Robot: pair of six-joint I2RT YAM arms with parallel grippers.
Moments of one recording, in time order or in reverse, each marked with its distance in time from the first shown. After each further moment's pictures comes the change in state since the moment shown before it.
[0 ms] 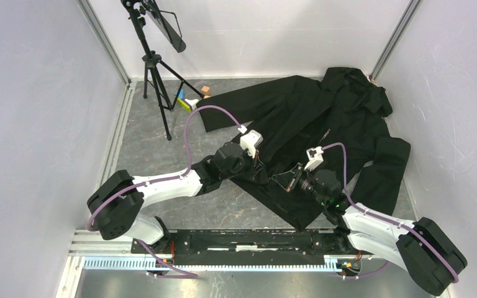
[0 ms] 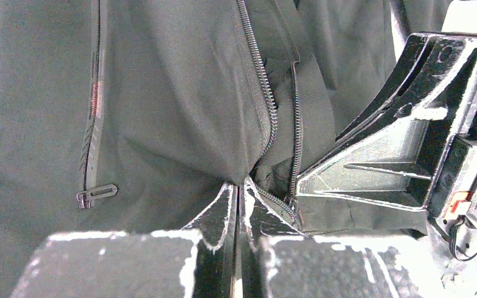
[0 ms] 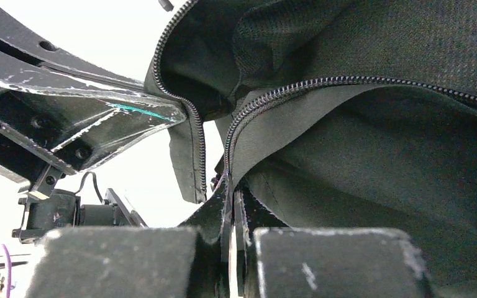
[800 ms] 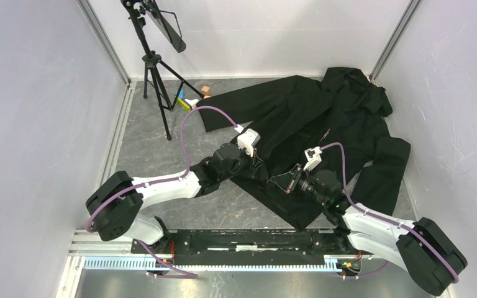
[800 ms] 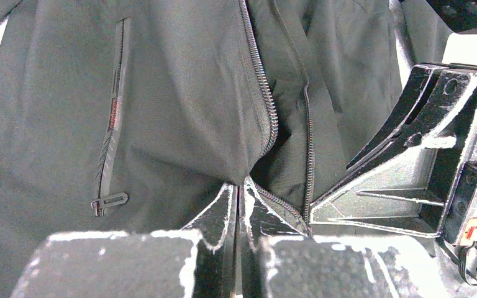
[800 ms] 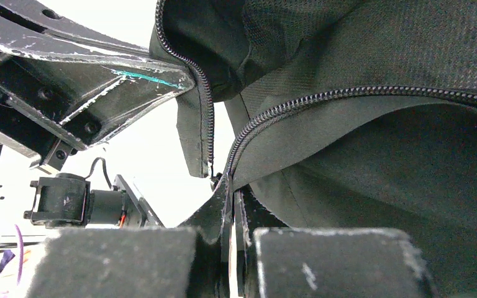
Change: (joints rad) left arm 0.000 -0.019 -0.037 0.086 -0.055 0.001; right arm 0.000 0.001 -0.003 0.016 -0.057 -0.002
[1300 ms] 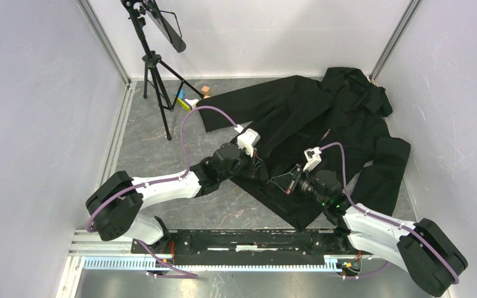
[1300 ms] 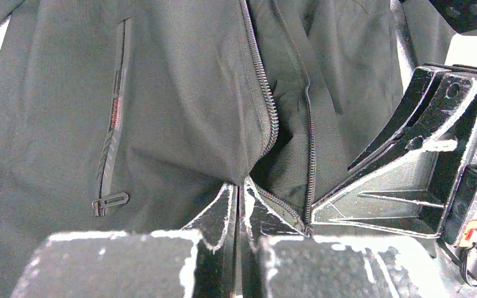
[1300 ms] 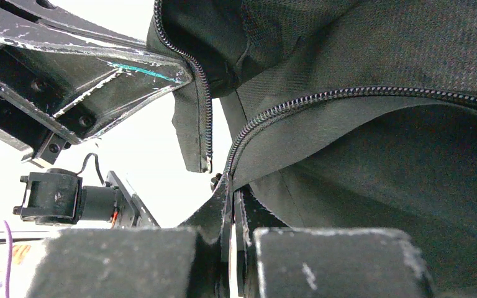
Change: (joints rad) left arm 0.000 0.000 0.000 0.000 -0.006 0.000; right arm 0.000 -0.013 0.000 -0.020 -0.003 -0.031
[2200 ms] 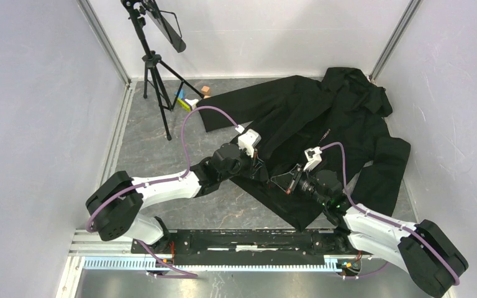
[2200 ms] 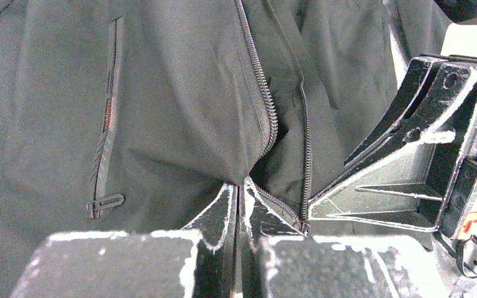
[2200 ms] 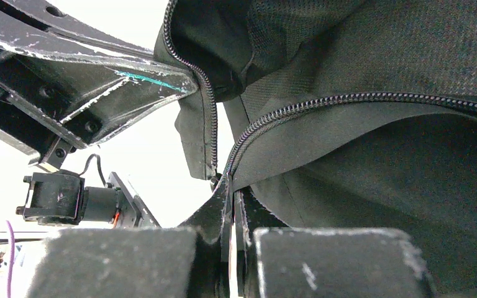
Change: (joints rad) left arm 0.000 0.000 0.000 0.000 0.019 0.006; right arm 0.000 -0.010 0.000 0.000 0.001 -0.003
